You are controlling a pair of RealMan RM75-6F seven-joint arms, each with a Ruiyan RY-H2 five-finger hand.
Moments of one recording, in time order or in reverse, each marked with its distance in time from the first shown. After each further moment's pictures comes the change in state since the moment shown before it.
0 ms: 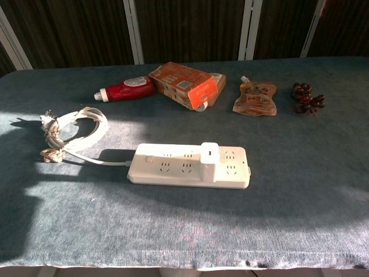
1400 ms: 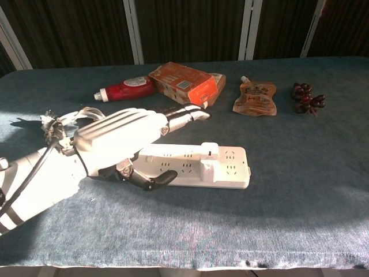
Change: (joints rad) left arm -0.447 -0.472 -0.151 -0.106 -0.135 -0.517 0.301; right arm 0.023 0.019 0.043 0.060 0.085 -0.071 0.107
